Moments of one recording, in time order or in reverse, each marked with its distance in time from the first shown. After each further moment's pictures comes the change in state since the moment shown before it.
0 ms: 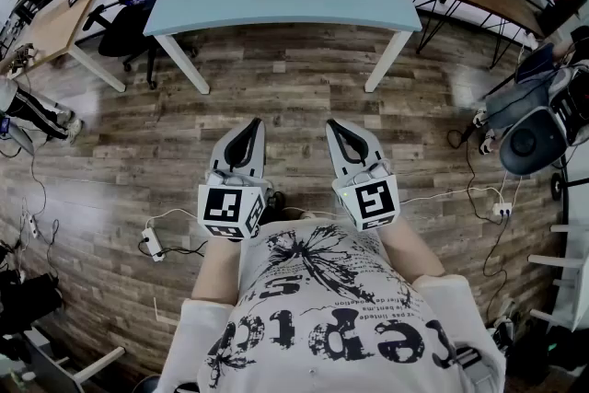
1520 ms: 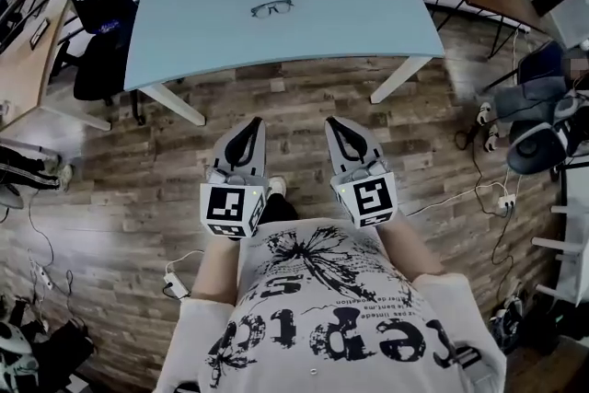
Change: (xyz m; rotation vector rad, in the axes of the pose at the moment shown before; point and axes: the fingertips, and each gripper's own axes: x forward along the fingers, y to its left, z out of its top) left arm 0.228 0.220 -0.013 0.010 0.077 -0.131; right arm 0.296 -0.070 -0.021 0.038 0.107 -0.125
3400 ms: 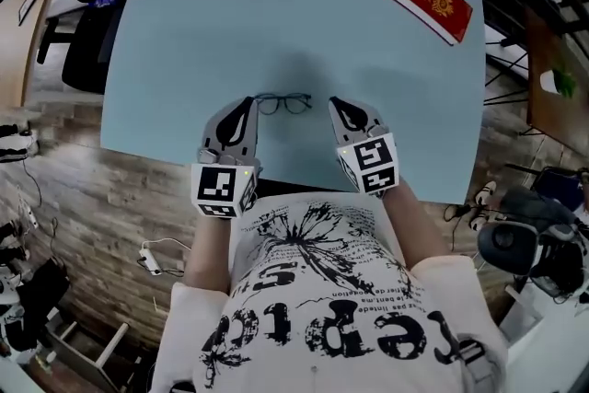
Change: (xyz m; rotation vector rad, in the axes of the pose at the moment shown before) left arm 0.439 0.258 -0.001 -0.104 0.175 0.257; right arm 0.486 -0.267 -0.080 0.020 0.402 0.365
